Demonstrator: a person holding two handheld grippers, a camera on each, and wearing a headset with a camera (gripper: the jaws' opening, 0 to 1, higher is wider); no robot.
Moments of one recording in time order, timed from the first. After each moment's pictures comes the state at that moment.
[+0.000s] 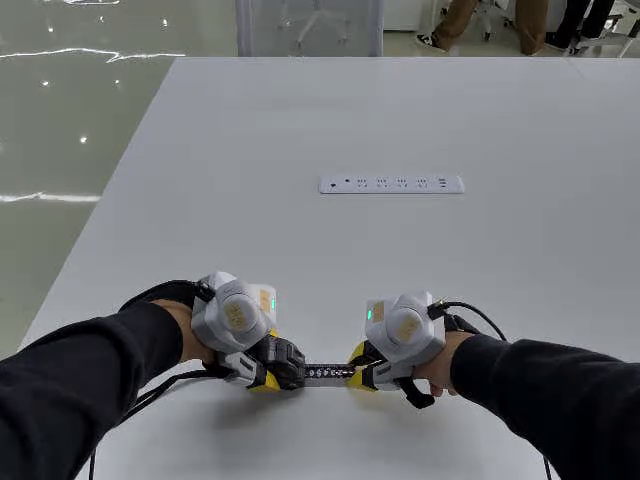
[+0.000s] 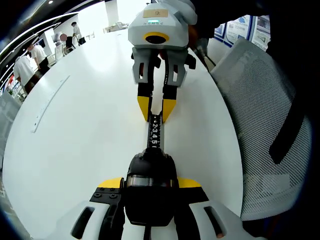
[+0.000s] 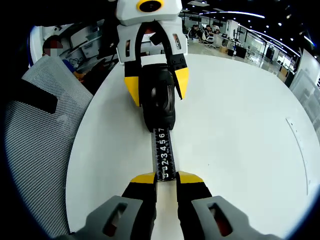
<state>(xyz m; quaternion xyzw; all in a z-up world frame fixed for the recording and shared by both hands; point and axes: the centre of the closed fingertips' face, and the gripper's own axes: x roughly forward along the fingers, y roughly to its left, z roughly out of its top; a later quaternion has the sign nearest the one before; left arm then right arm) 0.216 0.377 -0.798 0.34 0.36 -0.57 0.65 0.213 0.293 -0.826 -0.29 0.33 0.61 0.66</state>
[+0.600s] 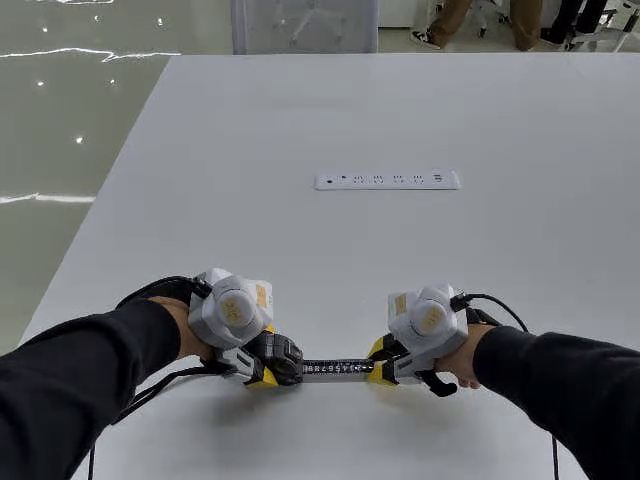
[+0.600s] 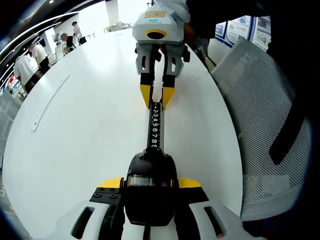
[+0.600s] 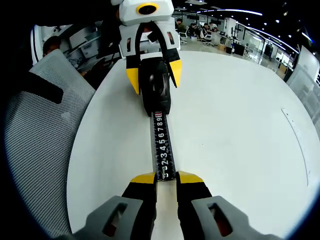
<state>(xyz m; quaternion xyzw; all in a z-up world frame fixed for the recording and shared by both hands) 0.217 0.378 -0.799 0.34 0.36 -0.57 0.65 0.215 0.262 -0.826 -0.29 0.34 0.60 0.66</state>
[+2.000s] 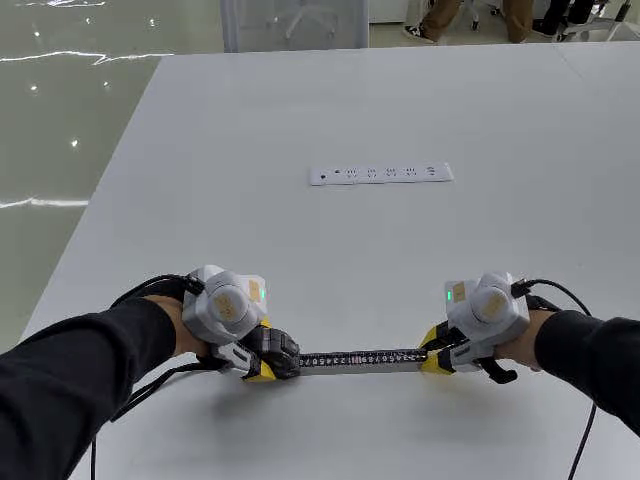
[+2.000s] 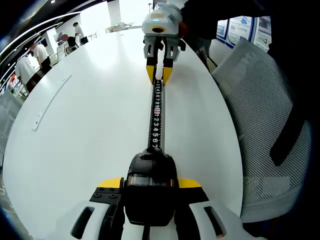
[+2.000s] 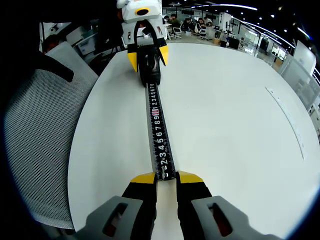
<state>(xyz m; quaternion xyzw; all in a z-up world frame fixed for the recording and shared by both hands) 0.217 0.378 -0.799 0.34 0.36 -0.57 0.66 0.217 0.178 -0.825 -0.30 0.36 0.58 0.67</state>
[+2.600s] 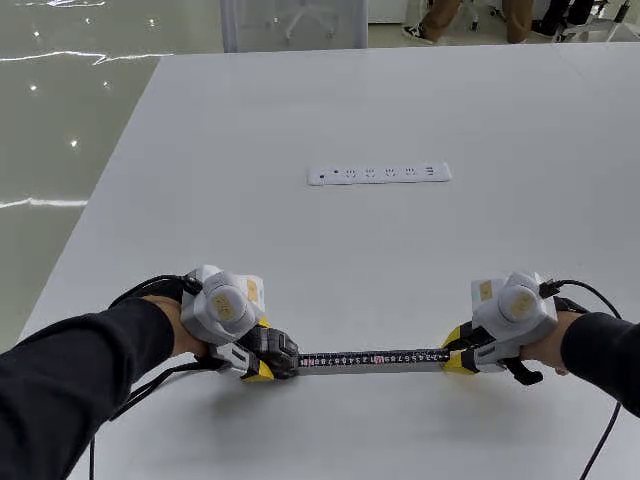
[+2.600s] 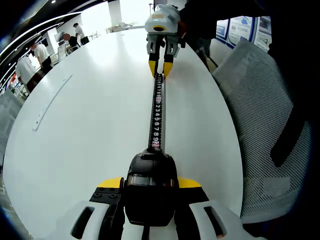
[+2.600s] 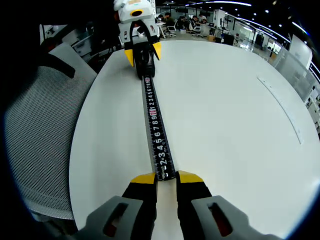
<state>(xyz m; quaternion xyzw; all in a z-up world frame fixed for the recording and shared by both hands) 0.216 0.377 -0.799 0.34 0.36 -0.56 0.66 0.217 0.148 -0.825 -0.29 0.38 0.57 0.67</state>
